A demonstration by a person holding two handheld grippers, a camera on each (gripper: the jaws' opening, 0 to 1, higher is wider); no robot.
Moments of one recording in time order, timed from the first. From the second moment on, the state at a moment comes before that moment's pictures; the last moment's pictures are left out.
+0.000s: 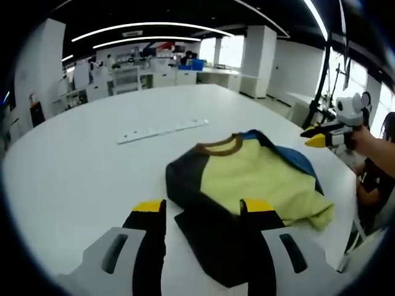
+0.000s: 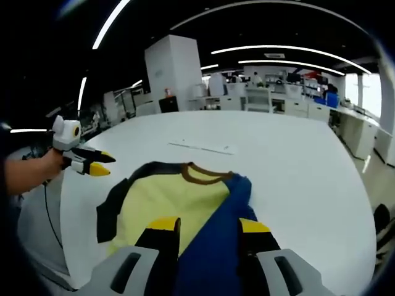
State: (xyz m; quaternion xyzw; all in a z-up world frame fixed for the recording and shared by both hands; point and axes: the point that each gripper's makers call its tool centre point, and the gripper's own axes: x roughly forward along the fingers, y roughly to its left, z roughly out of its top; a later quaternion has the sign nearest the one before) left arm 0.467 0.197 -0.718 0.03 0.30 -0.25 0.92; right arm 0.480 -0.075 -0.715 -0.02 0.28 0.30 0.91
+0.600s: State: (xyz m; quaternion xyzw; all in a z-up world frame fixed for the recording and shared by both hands) left arm 0.448 0.205 -0.754 0.00 0.34 -0.24 0.91; right arm 0.439 -0.064 -0.743 -0.02 0.31 0.33 0.89
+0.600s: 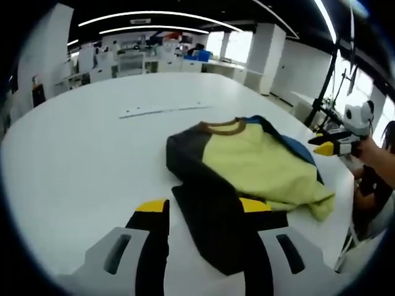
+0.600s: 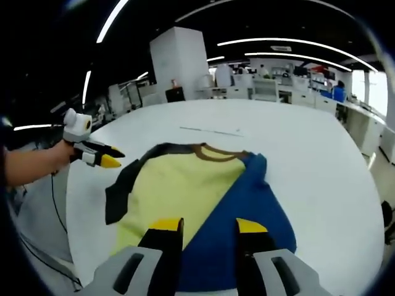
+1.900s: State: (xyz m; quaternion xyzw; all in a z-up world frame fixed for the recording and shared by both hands) left arm 0.435 0.209 -0.792 -0.01 0.39 -0.25 0.89; right arm 0.412 -0.060 -0.779 -0.05 0.35 0.34 0.87
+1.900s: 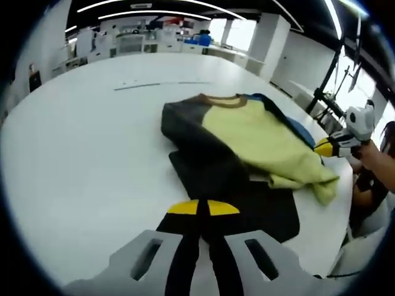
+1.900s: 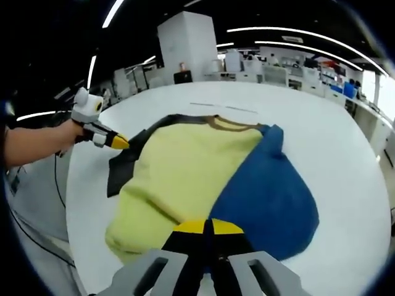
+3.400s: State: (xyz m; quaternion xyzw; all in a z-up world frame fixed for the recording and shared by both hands) left arm 0.451 0.268 -0.786 0.00 0.38 -0.19 0.91; right arm 0.475 -0.161 -0.743 -0.05 0.32 0.25 0.91
